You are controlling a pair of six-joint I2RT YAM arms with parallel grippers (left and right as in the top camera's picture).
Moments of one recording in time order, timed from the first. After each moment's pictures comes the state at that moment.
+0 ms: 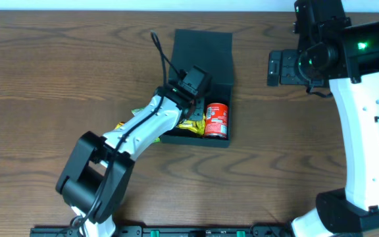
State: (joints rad) left arm -0.62 1.89 1.31 -0.63 -0.09 -0.49; right arm 0.23 1.73 2.18 -1.66 0.20 0.29
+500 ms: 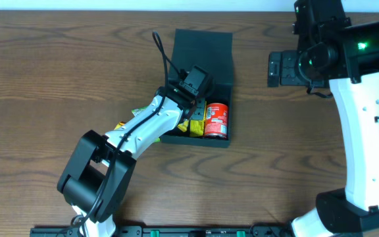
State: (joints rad) left arm -0.62 1.89 1.31 -0.60 -0.11 -0.49; right arm 0.23 1.73 2.18 -1.67 0.20 0.28
